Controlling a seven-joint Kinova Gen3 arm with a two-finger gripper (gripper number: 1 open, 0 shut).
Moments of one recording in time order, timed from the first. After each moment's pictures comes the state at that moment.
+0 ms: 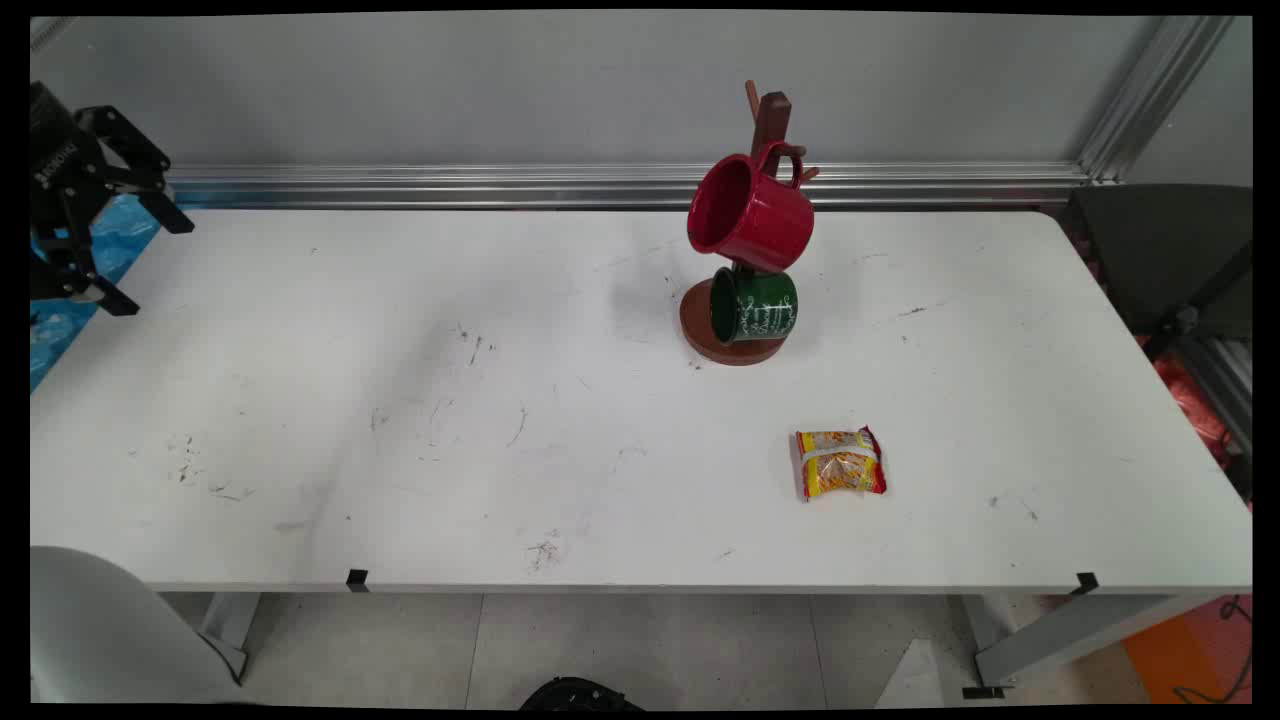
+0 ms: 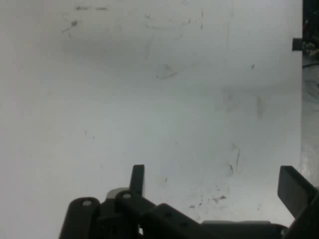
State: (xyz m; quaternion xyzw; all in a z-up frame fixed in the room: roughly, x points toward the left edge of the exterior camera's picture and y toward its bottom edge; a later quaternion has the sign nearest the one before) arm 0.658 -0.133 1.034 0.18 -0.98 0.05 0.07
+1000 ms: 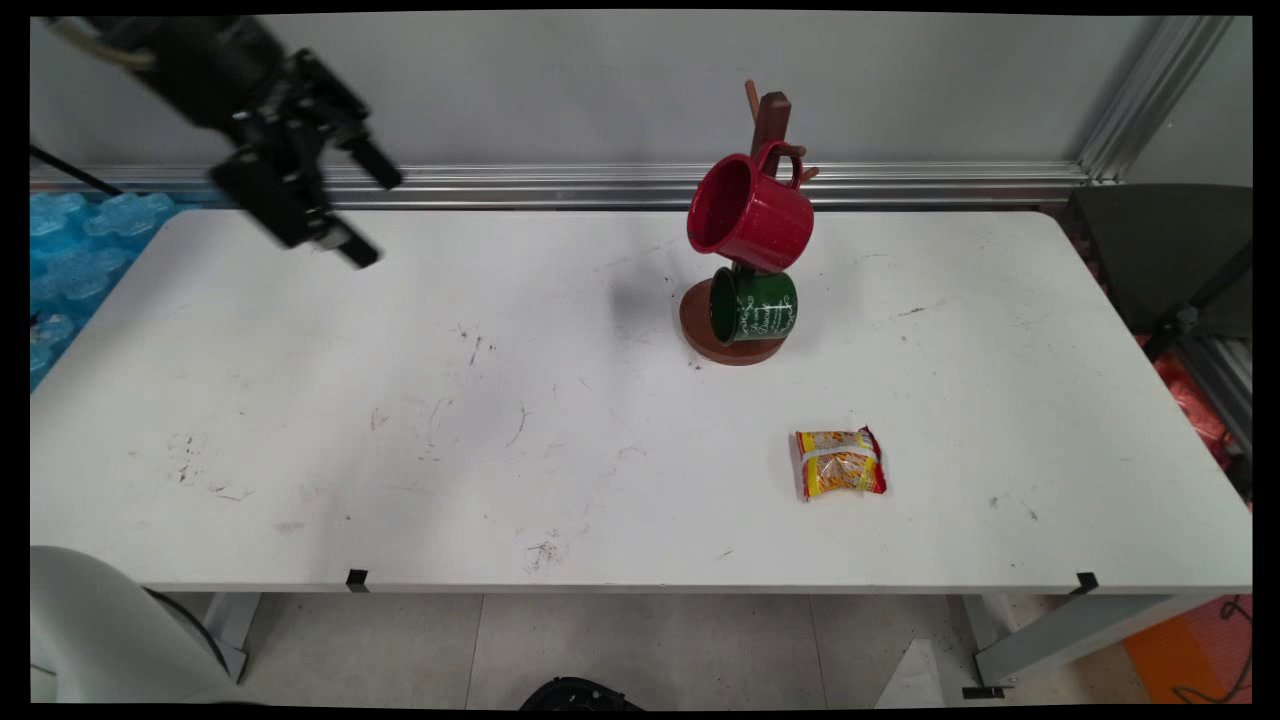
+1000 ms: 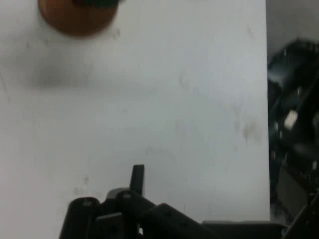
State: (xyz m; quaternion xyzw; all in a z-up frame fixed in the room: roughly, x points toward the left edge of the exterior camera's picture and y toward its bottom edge) arm 0.542 -0.187 1.062 0.23 -0.94 0.06 0.23
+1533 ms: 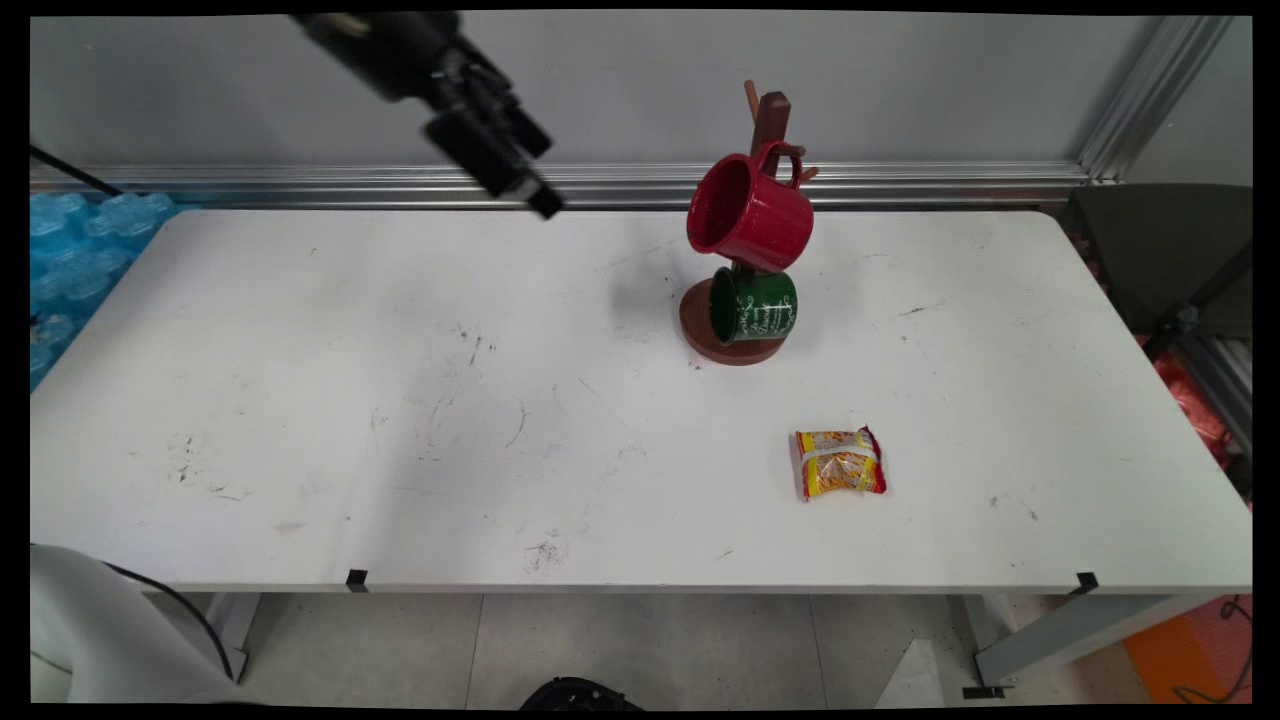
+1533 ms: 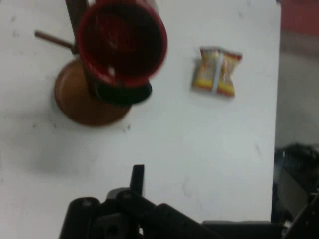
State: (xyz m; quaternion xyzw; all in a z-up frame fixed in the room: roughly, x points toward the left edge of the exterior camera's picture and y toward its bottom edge) arm 0.477 -0.244 1.050 0.30 -0.90 0.06 0.31
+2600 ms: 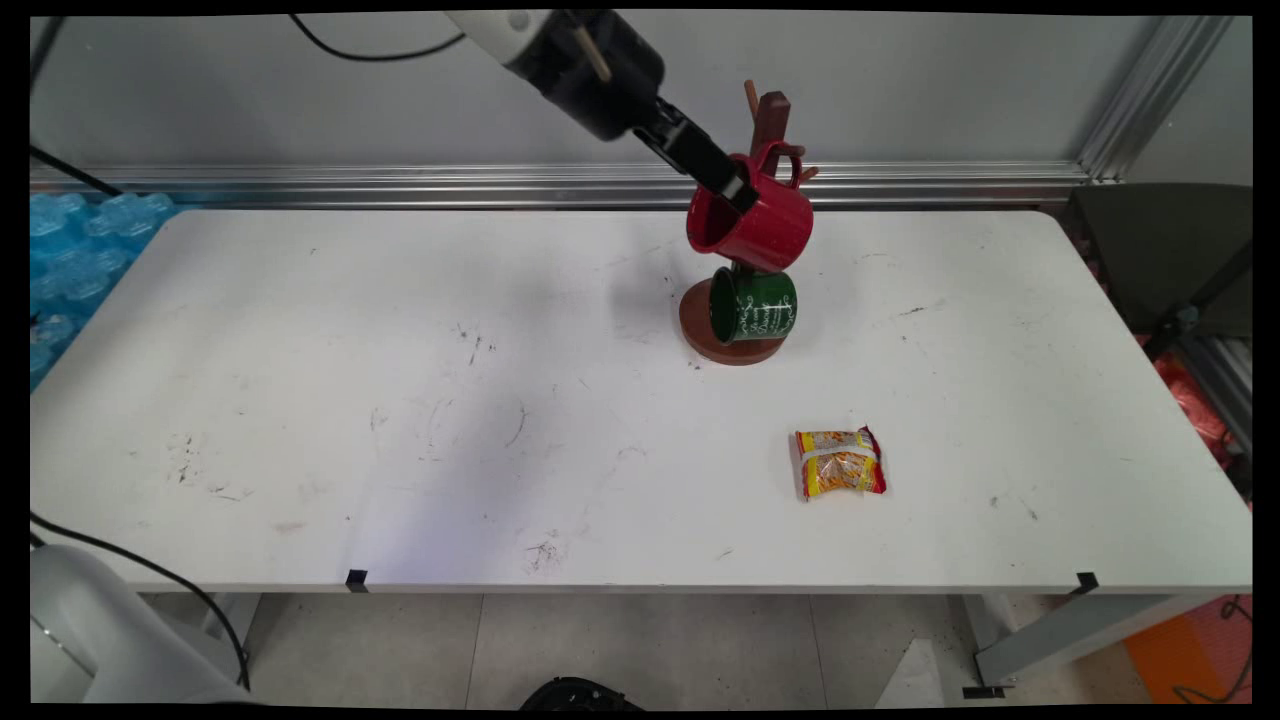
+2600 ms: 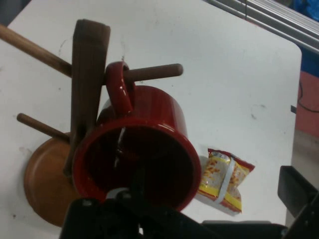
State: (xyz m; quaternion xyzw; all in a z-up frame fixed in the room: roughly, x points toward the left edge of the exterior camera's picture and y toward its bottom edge) arm 0.395 -0.331 0.980 0.38 -0.84 0.03 0.38
